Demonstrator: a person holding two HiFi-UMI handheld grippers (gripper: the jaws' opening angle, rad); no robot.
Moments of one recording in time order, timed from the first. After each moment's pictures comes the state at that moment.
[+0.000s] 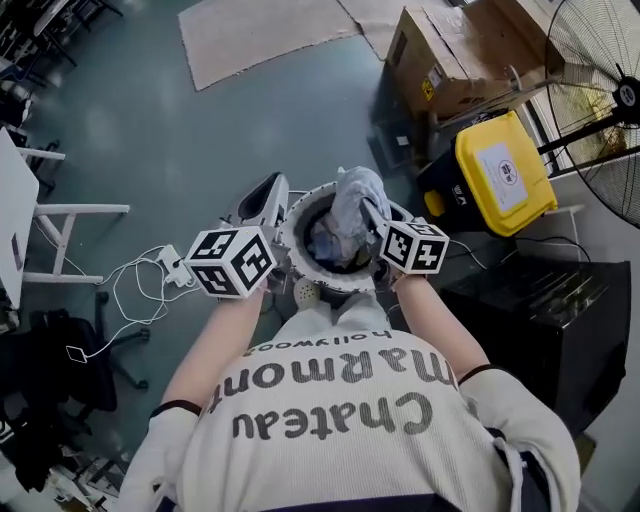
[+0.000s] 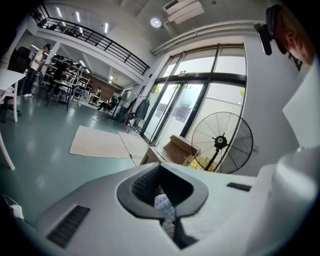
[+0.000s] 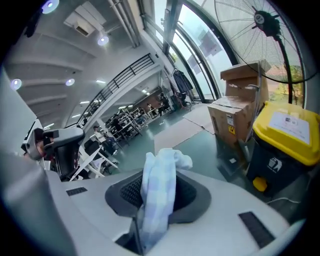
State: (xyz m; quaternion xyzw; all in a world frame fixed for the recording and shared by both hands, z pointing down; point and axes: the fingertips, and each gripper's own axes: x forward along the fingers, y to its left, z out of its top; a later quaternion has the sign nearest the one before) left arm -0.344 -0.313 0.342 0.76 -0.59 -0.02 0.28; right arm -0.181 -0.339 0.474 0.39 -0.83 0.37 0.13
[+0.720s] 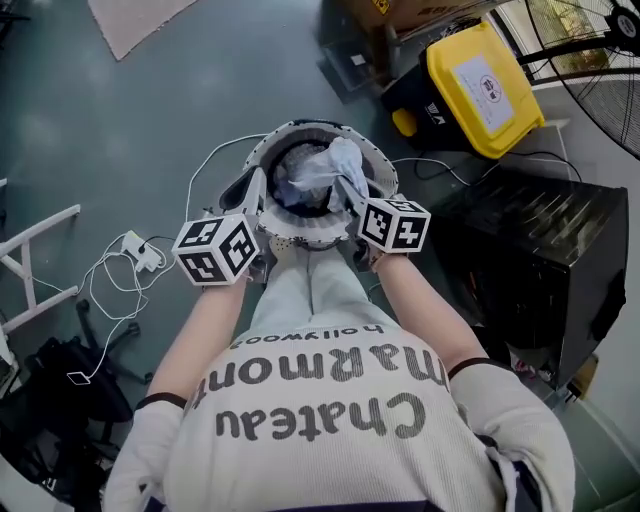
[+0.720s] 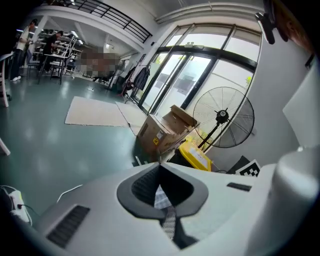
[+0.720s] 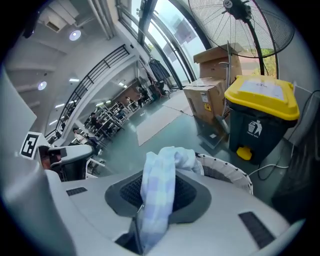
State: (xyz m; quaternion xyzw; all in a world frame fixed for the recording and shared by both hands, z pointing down) left arm -0.313 -0.306 0.502 0.76 -0.52 0.09 0.39; right arm -0.149 -0.297 0.577 0.45 -0.75 0.45 0.17
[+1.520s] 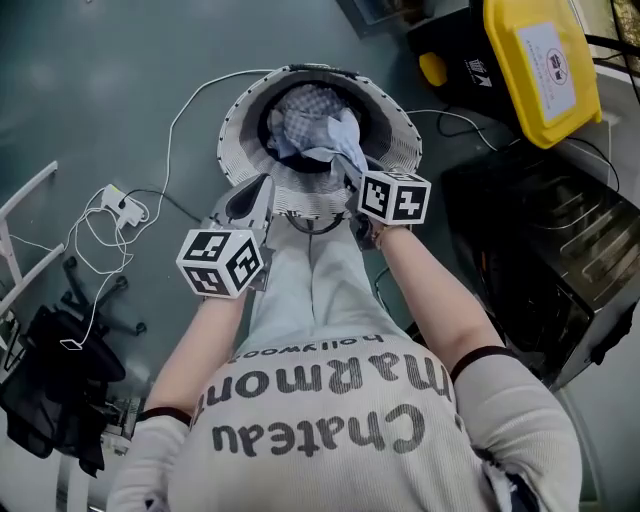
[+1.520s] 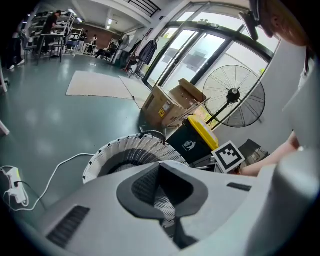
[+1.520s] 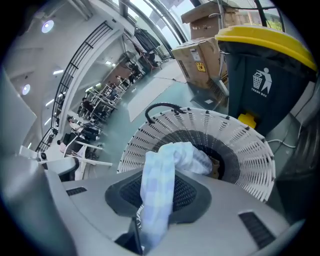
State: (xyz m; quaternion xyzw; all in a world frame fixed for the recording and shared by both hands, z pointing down) left arm -0.270 -0.264 0.662 0.73 -0.47 0.17 0.47; right arm -0.135 -0.285 0.759 0.38 -0.70 0.55 0.26
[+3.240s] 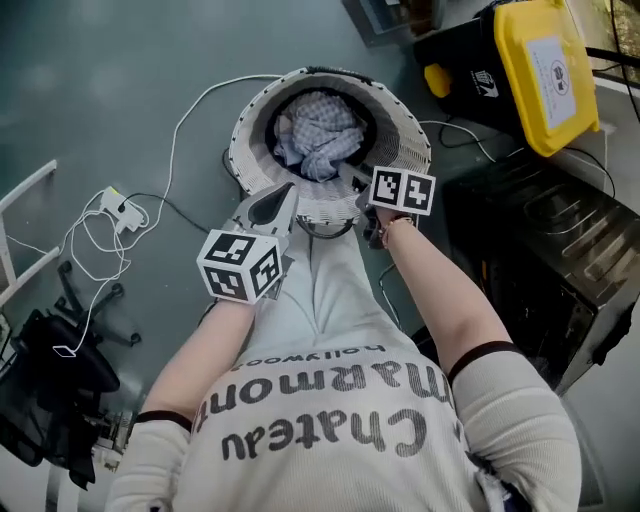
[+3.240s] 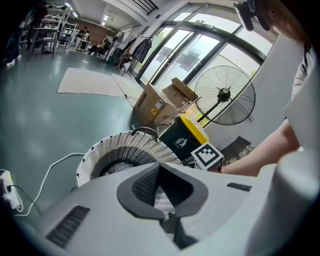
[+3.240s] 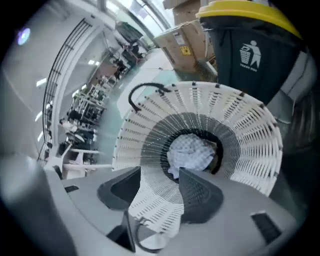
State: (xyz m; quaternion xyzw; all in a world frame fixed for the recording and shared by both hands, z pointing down) left arm -0.263 -0.244 0.662 0.75 -0.43 0.16 0.47; right arm -0.137 -0.260 0.800 0.39 -0.63 0.61 0.27
